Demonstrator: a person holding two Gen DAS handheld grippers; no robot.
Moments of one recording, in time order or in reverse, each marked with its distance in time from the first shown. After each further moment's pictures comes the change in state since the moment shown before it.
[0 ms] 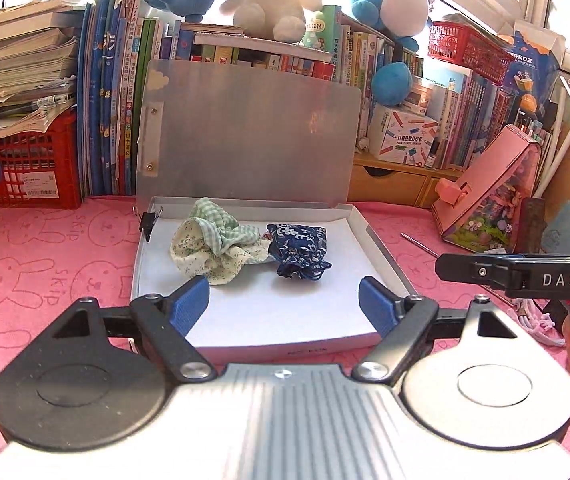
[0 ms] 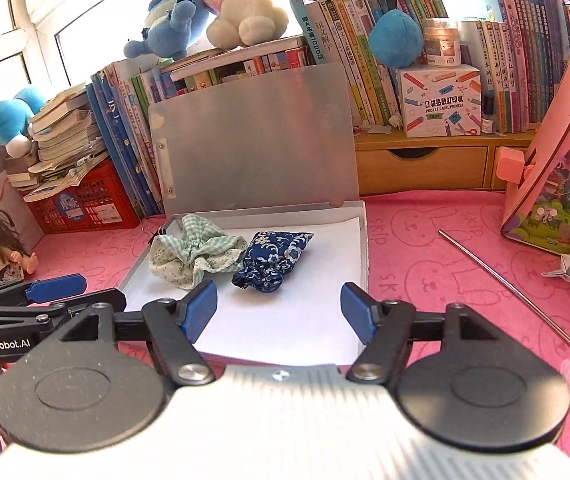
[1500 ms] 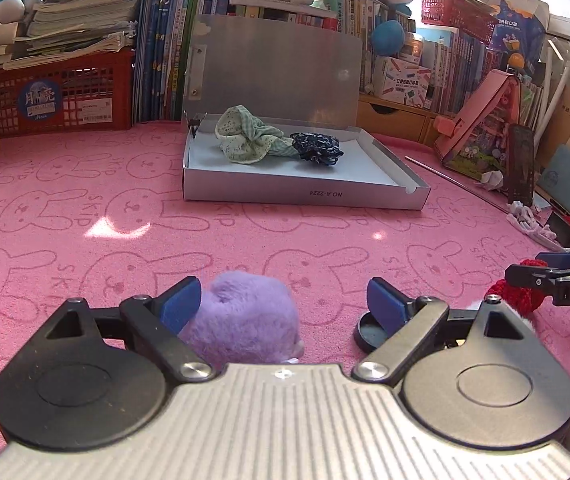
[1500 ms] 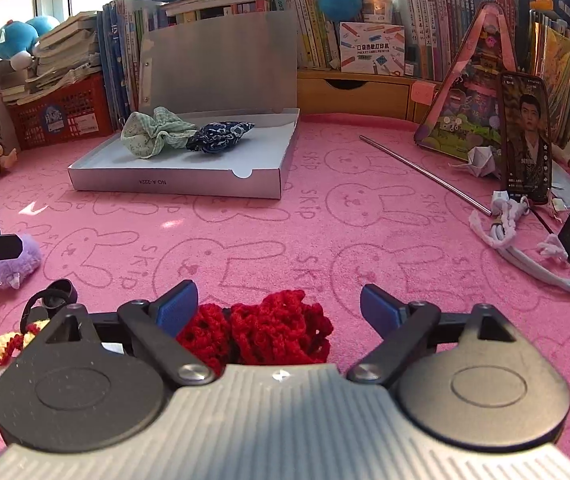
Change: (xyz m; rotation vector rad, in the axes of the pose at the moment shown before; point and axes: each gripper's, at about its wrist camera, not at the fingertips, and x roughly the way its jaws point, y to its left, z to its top) left arm -0.077 0.005 -0.149 0.016 0.004 0.067; right arm -0.074 -0.027 -0.149 -0.102 0.002 -0.153
